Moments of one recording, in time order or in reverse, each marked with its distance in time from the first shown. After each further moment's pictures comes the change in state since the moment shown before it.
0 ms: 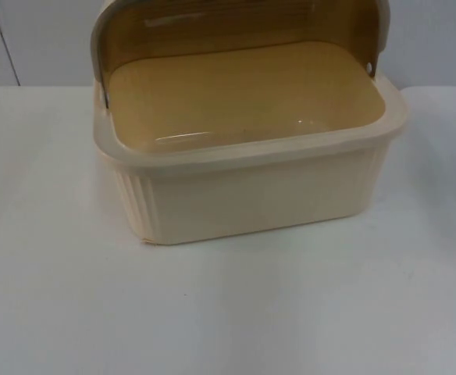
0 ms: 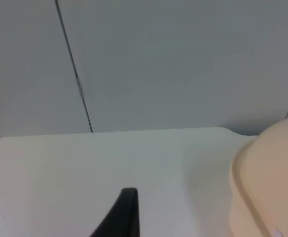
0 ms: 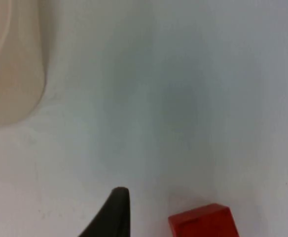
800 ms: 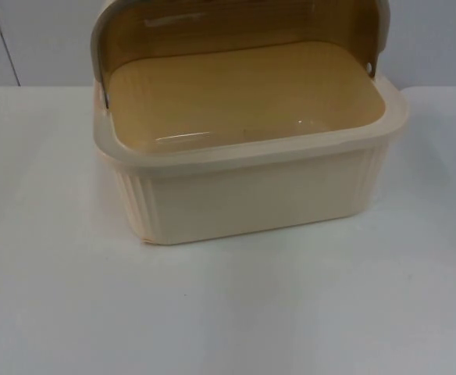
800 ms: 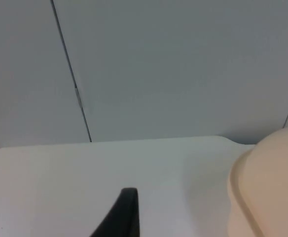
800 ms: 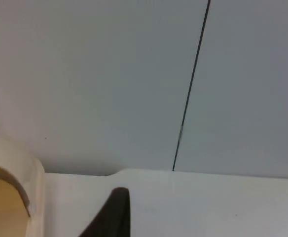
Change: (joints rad) right arm 0.000 -0.448 -0.205 -0.131 -0.002 0.041; left arm 0.000 0.000 0.000 0.004 -0.024 0.000
